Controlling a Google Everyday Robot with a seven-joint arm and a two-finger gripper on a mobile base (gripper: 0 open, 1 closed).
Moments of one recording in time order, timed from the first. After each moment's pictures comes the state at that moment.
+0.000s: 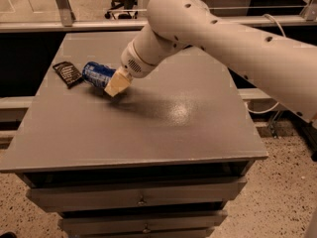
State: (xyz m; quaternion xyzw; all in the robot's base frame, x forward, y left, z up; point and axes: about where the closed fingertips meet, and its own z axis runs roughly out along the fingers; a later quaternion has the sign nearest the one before) arm 0.614 0.092 0.861 -0.53 0.78 0.19 0.29
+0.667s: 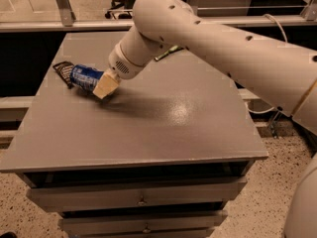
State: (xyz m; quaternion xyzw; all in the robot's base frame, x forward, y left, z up) arm 0.613 0.125 0.855 -0.54 0.76 0.20 0.29
